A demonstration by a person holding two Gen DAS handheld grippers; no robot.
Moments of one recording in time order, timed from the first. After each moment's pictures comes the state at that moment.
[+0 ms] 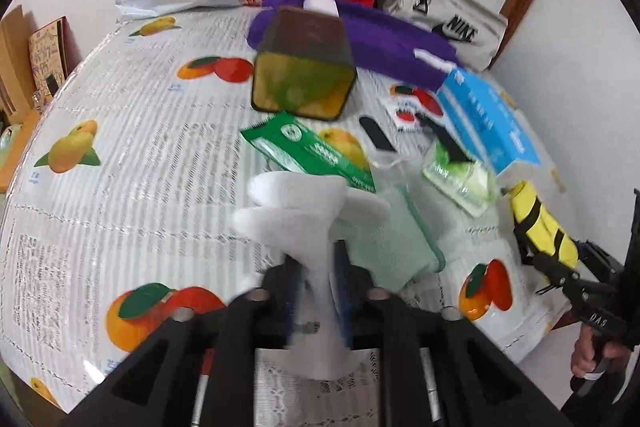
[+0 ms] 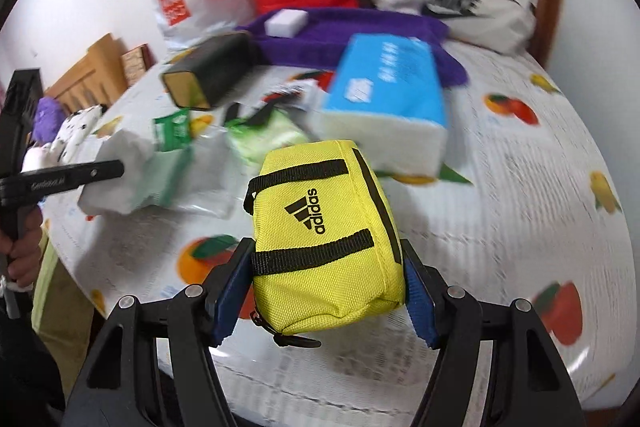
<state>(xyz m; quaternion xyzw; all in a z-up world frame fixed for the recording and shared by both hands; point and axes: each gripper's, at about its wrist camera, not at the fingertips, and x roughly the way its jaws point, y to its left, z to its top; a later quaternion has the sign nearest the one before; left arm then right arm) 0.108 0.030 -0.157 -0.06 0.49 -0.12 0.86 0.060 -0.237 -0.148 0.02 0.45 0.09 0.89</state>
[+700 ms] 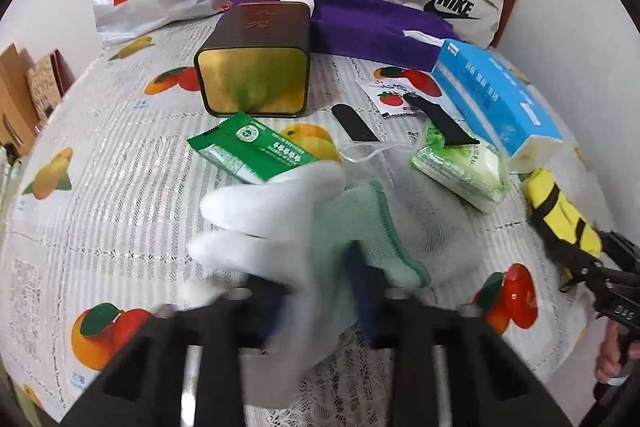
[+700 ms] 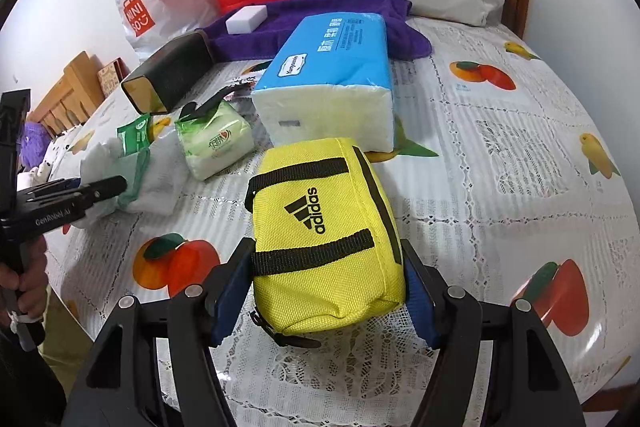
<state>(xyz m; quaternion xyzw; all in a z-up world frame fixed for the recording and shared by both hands) 0.112 -0.012 -0.171 -0.01 0.47 -0.10 0.88 0.064 -0.261 -0.169 0.05 0.45 0.07 0.89</state>
